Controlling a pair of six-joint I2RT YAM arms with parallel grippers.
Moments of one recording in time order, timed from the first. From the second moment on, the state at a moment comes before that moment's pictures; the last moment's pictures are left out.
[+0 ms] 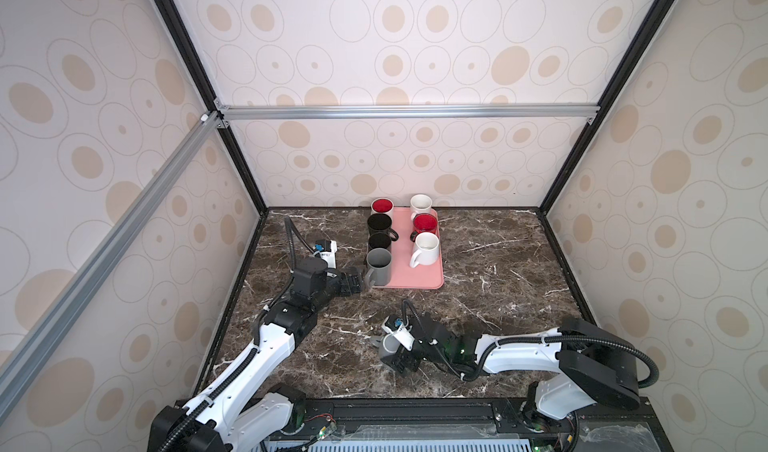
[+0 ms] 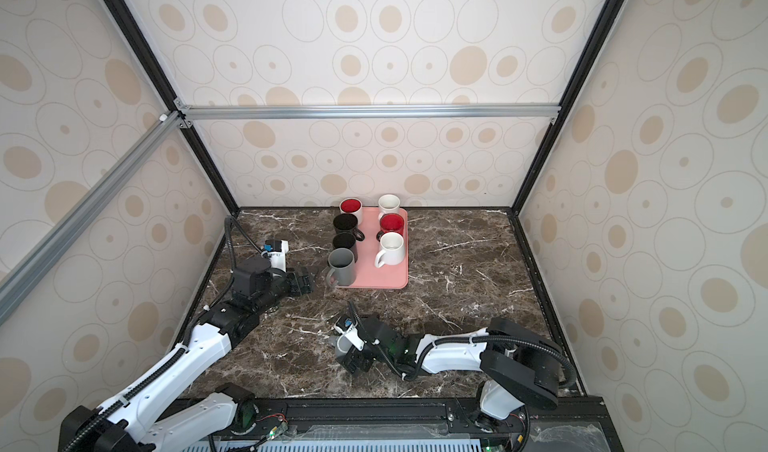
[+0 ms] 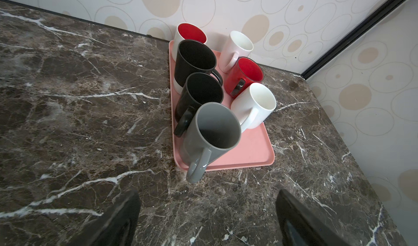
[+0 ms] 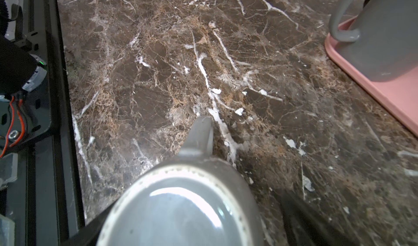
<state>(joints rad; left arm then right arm) -0.40 1.00 0.69 -0.15 0.05 -0.44 1.13 1.52 0.61 0.25 0.02 0.10</state>
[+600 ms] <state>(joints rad) -0.66 1.00 0.58 -0.15 0.03 -0.46 0.94 1.31 0.45 0.15 0.19 0.27</state>
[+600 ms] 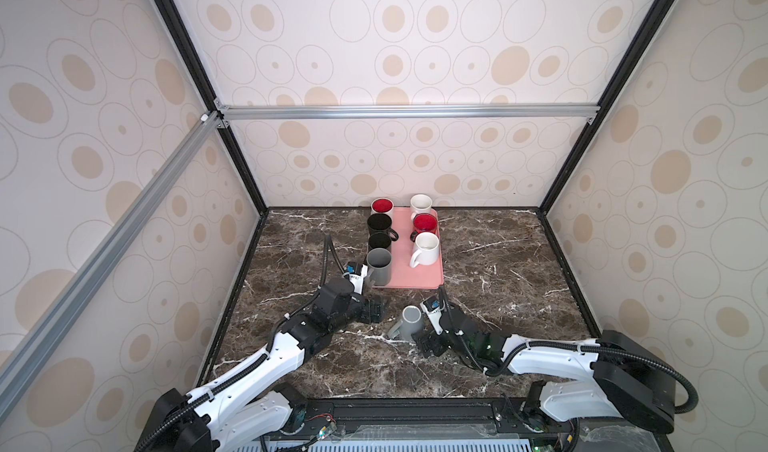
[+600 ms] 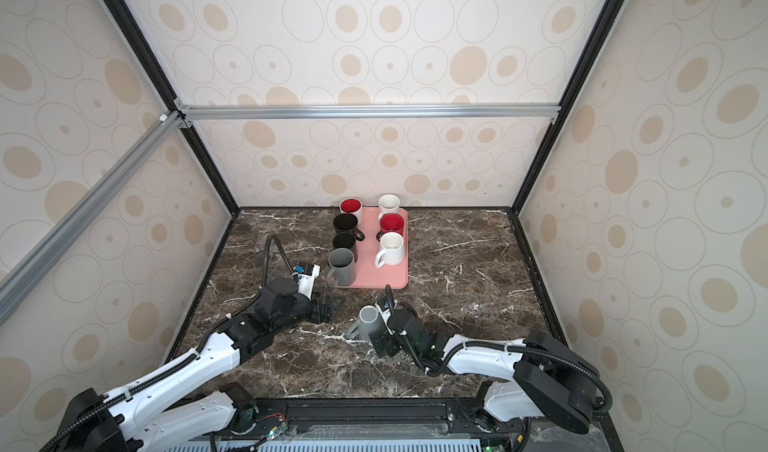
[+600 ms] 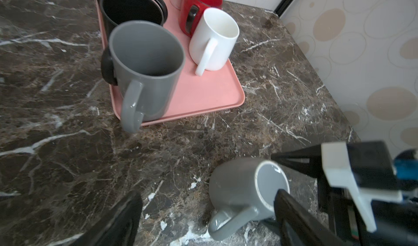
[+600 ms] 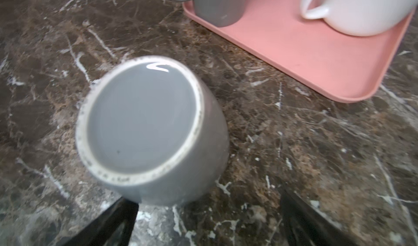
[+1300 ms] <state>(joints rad) -1.00 1.28 0.56 -0.14 -0.19 -0.44 0.90 0.96 0.38 0.06 0.27 0.39</state>
